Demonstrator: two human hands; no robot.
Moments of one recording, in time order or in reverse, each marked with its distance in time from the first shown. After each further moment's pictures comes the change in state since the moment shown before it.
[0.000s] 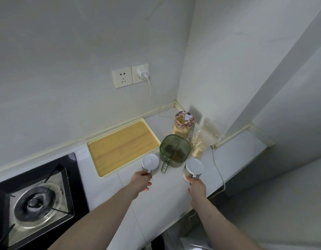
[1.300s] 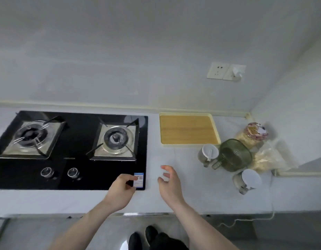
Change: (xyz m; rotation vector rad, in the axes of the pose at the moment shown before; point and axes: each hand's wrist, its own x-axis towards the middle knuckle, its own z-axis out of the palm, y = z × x) left_hand -0.213 -0.193 -0.131 0.072 0.445 0.159; right_hand -0.171 0.156 0.101 -0.881 -0.714 -0.611
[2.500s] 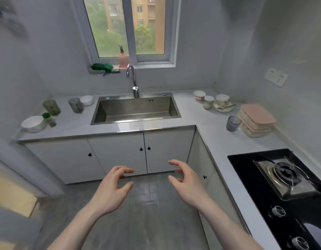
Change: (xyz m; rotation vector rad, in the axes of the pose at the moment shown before) left_hand -0.549 -0.321 -0.179 -0.270 1.284 -0.579; right_hand -0.400 -0.157 0.438 -0.430 -1.480 -0.895
